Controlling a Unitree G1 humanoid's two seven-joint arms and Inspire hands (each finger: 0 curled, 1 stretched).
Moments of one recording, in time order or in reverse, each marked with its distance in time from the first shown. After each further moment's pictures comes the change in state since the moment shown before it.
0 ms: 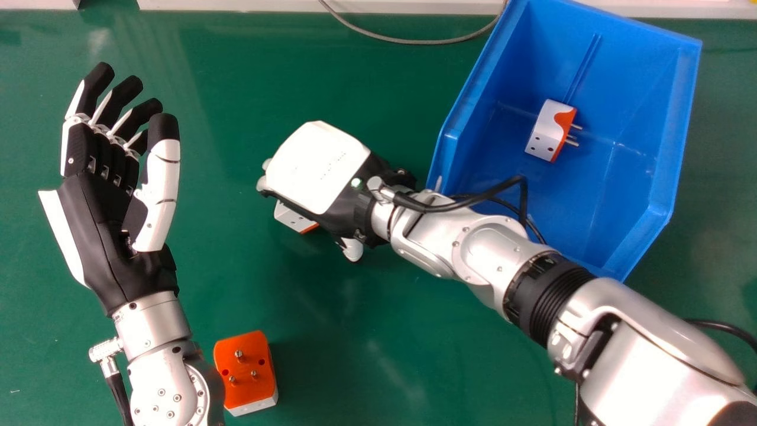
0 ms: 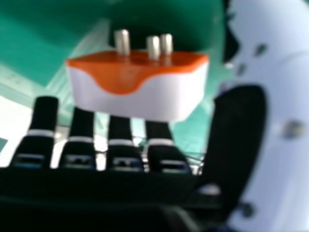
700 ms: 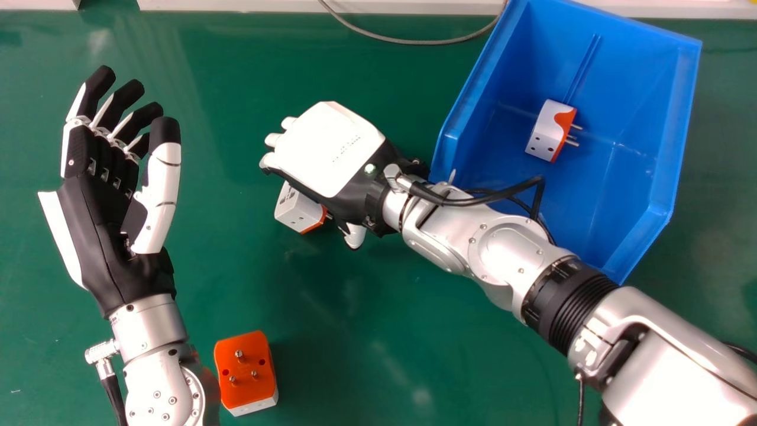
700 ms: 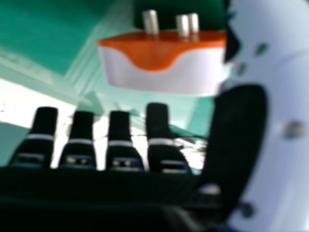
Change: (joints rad) left arm 0.004 0.011 -0.001 -0.007 -0.002 0.019 -0.013; right arm 0.082 -0.079 -0.078 -0.170 -0.001 0.030 0.018
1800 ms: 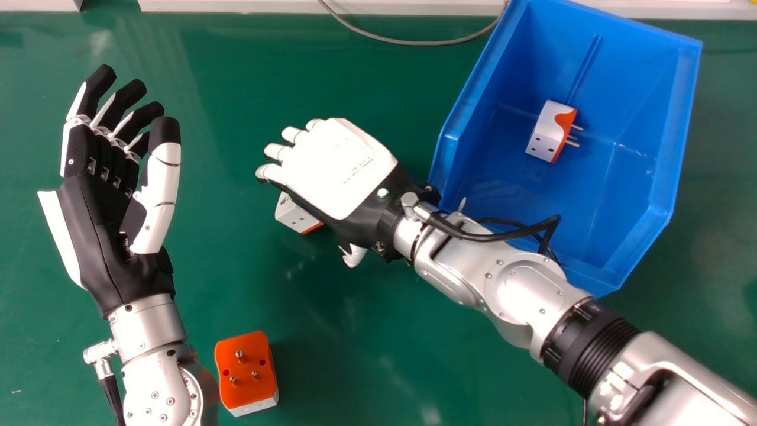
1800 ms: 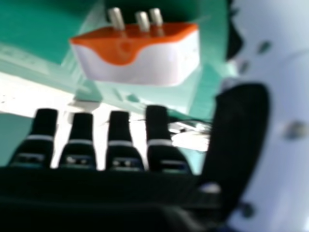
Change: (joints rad) left arm 0.011 0.001 0.001 -0.013 -0.006 0.009 -0.014; right arm 0.158 -0.046 -0.042 -0.205 -0.042 0.031 -0.030
